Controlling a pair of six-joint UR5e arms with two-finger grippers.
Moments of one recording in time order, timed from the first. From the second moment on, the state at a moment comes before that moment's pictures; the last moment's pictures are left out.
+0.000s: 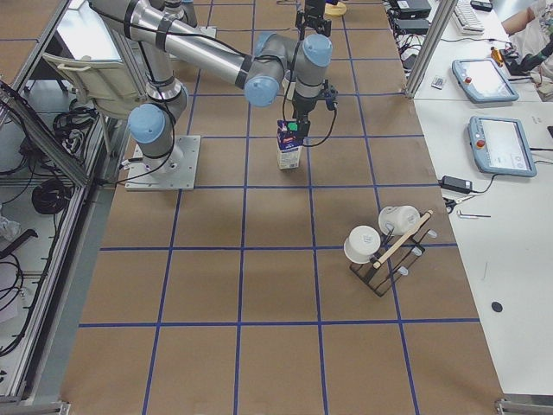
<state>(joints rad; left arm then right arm) -1.83 -1.88 -1.45 -1.33 1.41 -1.06 1.30 -1.48 1.83 -1.81 -1.57 -0.38</state>
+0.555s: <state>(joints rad) -1.74 -1.71 -1.51 -1.39 1.50 -0.65 1.30 -1.48 1.85 -1.80 -1.57 -0.39</state>
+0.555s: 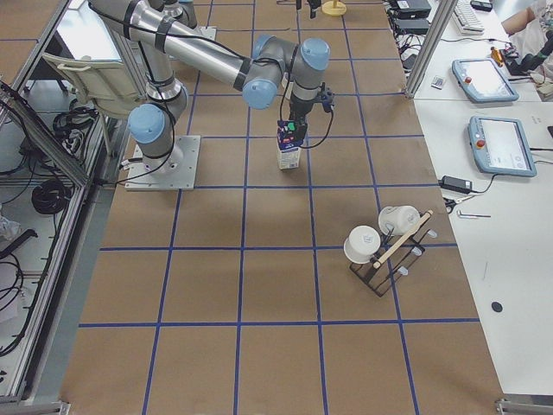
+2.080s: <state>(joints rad) -1.56 -1.61 -1.48 -1.59 1.55 -0.02 1.32 -1.48 1.78 -1.80 -1.46 -0.32</state>
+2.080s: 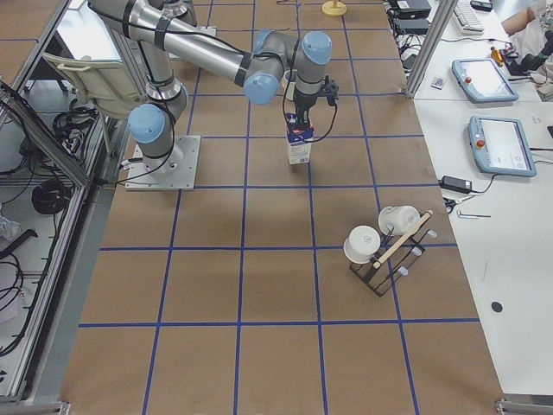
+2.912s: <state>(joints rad) -1.55 -1.61 -1.48 -1.59 1.55 -0.02 1.64 -1.30 1.59 -1.87 -1.40 0.13</state>
